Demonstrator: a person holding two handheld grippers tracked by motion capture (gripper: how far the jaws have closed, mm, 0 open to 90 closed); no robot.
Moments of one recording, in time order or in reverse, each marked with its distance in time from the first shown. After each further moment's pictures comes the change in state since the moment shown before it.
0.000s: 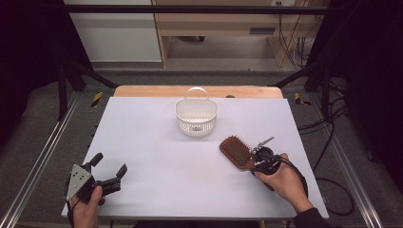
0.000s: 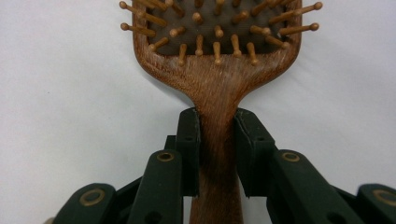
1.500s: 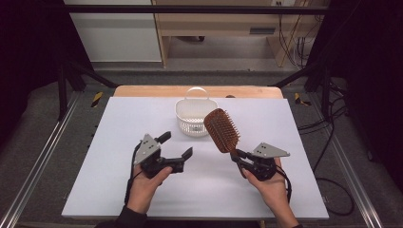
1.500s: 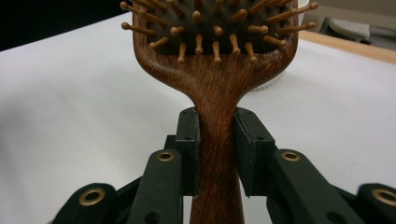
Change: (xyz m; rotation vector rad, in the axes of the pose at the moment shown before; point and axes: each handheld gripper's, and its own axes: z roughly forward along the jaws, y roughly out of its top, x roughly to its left) left arm -0.144 0.081 0.116 0.066 -0.336 -0.054; right arm 0.040 -0.005 -0.023 -0.772 0.125 -0.027
